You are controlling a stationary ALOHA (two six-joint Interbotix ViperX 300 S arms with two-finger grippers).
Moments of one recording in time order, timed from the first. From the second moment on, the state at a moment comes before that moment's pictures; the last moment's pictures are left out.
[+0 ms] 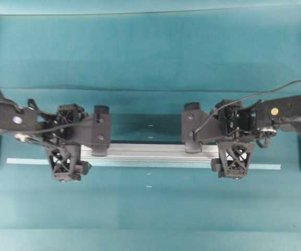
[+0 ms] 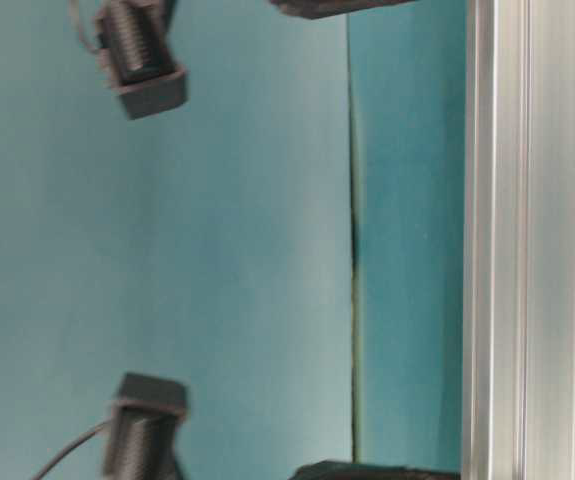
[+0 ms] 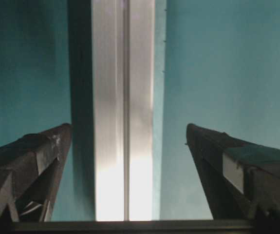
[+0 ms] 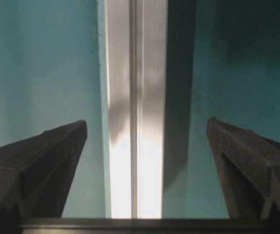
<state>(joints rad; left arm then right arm) -0.02 -0.08 0.74 0.02 0.49 -0.04 -0.01 -0.10 0.72 0.07 0.67 -0.06</state>
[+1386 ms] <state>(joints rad) -0.02 0.00 0.78 0.03 0.35 -0.05 0.01 0.02 0.78 0.10 0.54 -0.06</state>
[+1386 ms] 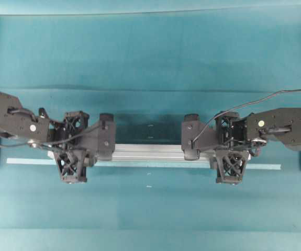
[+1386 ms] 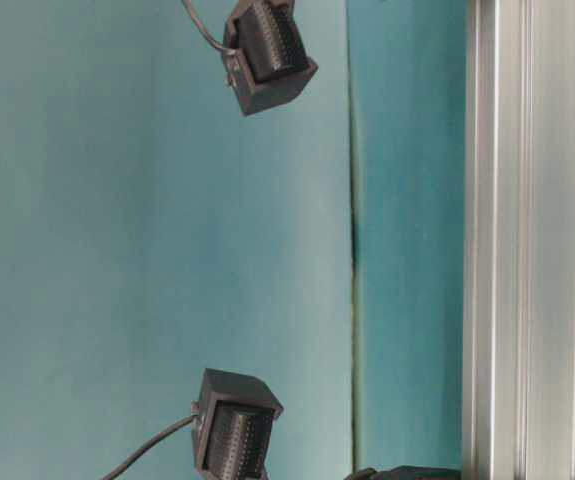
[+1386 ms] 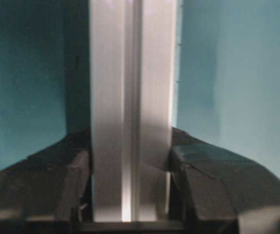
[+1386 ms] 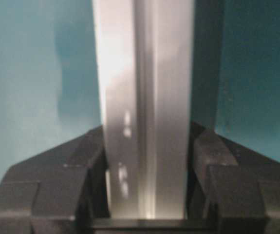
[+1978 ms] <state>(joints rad) -0.03 -0.02 0.78 0.03 0.39 -0.05 0.00 0.00 0.76 0.12 0.60 -0.07</state>
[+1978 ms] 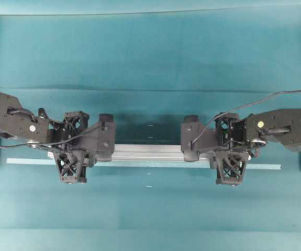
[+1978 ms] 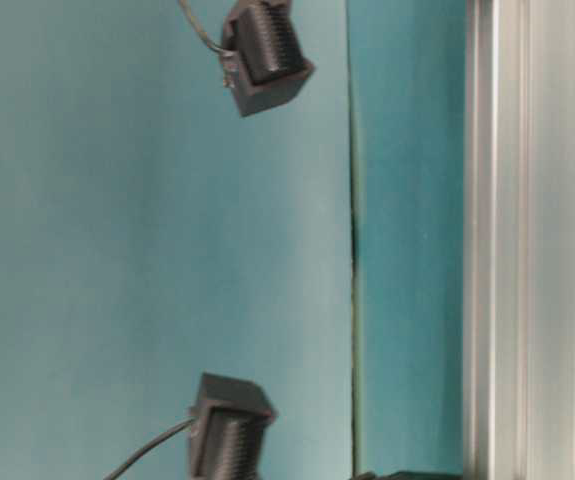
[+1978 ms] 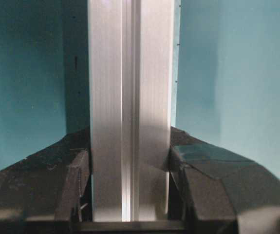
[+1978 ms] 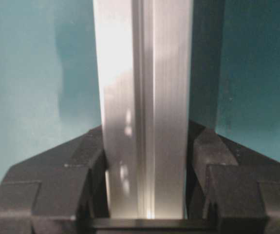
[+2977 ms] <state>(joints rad) -0.03 -0.32 0.31 0.02 1.13 -0.04 -0.02 -0.26 0.23 0.14 1.38 0.14</state>
